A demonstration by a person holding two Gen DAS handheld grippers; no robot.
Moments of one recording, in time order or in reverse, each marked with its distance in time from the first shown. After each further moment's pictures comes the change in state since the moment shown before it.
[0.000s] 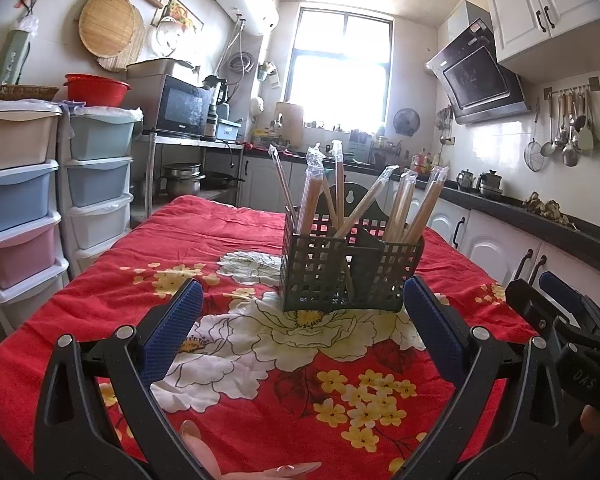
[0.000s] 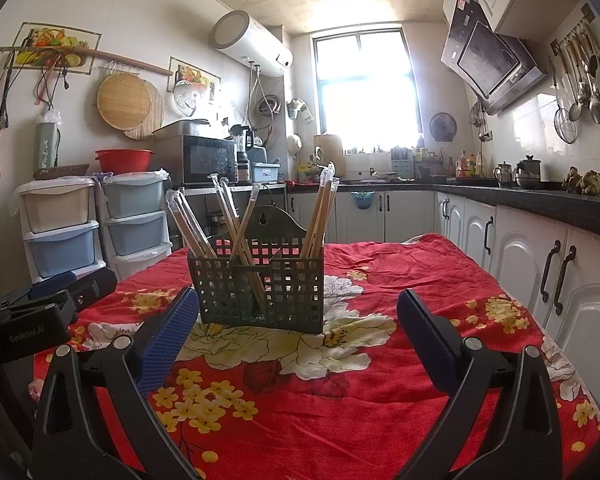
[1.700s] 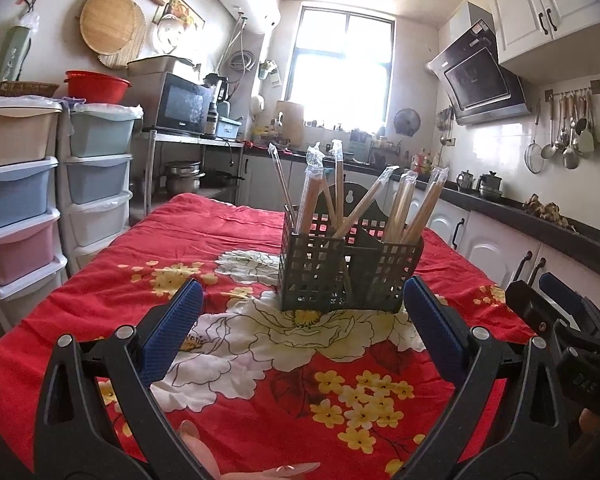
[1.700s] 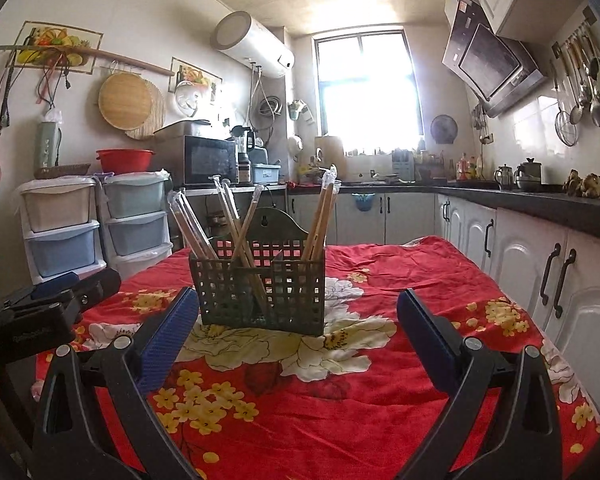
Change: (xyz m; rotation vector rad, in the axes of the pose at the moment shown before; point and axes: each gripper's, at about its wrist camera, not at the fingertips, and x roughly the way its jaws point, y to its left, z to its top) left arm 0.002 -0.003 -0.002 -0.002 0.004 0.003; right arm -0.001 0.002 0.002 -0.004 -0.006 -0.001
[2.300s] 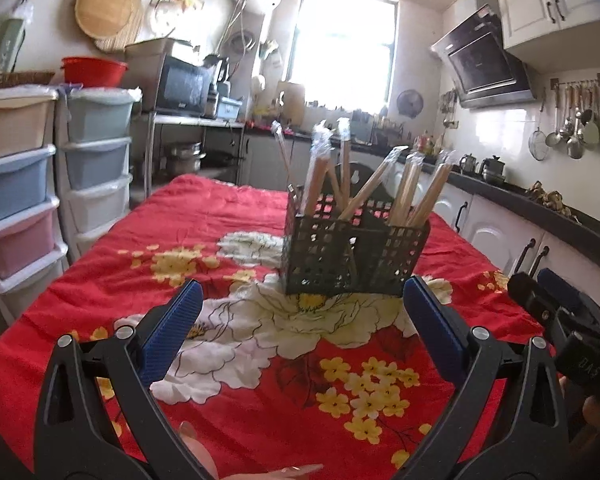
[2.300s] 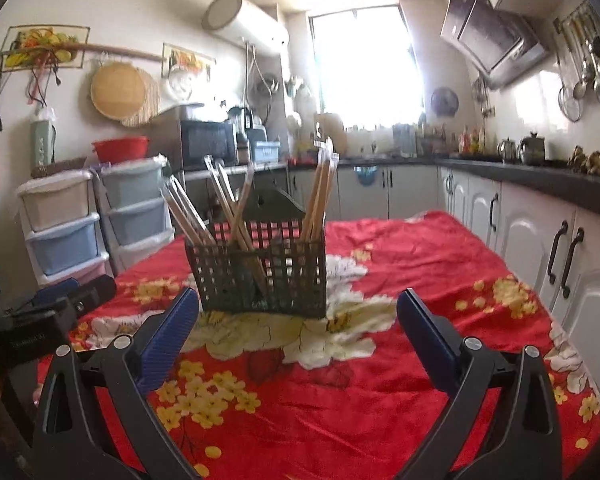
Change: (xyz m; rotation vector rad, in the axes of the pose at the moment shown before) left arm 0.008 0.003 0.001 0.002 0.068 -0.003; right arm 0.011 -0.011 0.004 0.039 0.073 0.016
